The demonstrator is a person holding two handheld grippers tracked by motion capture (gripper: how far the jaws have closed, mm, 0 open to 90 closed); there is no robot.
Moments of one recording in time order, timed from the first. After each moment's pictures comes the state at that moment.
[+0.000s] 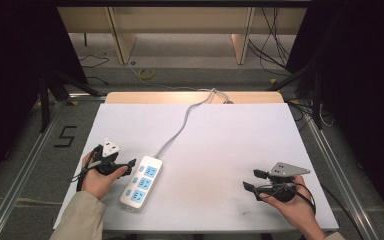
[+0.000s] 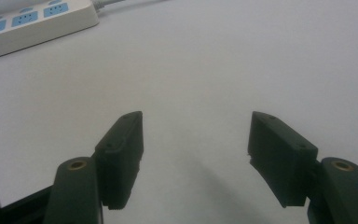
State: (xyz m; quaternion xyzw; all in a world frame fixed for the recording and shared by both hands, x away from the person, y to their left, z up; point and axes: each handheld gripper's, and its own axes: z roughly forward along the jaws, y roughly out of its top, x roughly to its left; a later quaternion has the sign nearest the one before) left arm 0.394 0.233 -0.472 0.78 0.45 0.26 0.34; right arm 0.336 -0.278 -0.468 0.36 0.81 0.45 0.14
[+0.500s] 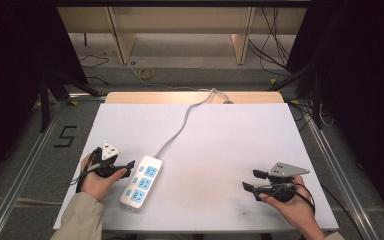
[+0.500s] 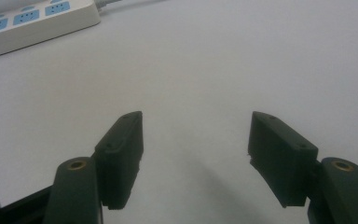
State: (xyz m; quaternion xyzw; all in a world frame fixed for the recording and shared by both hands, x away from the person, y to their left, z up) left arm 0.388 0.235 -0.476 0.78 0.46 0.27 0.34; right arm 0.336 -0.277 -0.469 0.36 0.81 0.45 0.14
